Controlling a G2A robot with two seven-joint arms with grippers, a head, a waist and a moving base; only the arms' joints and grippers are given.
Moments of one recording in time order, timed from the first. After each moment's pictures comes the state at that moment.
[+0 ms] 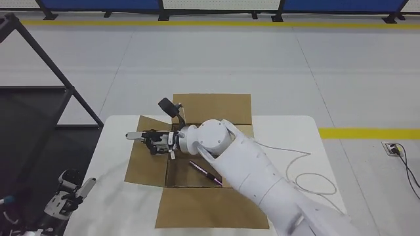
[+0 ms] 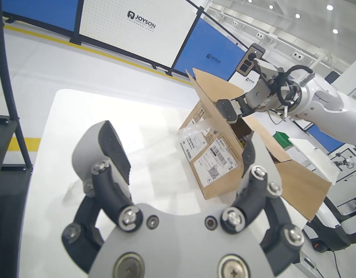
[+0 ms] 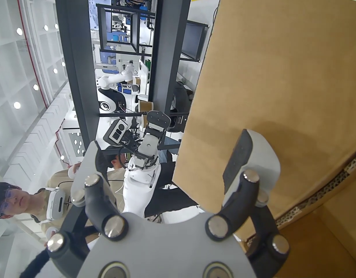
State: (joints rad) left arm 1.58 -1.05 -1.93 -1.64 0.47 -0.70 -0.10; right arm -0.08 -1.81 0.49 -0.47 0.46 -0.15 0.76
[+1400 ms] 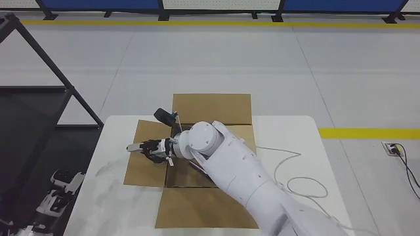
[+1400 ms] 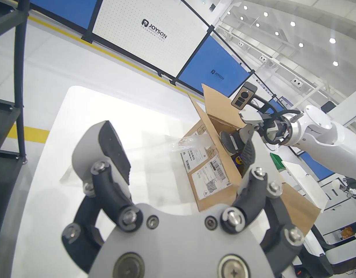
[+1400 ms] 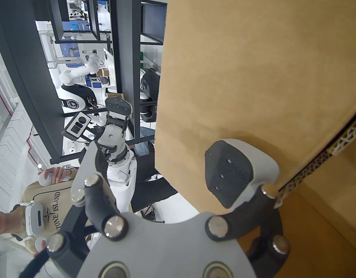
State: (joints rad) left arm 1.58 -1.06 -1.95 -1.64 0.32 -0.63 -0.14; right arm -0.04 -1.93 0.53 -0.28 0.30 -0.08 0.84
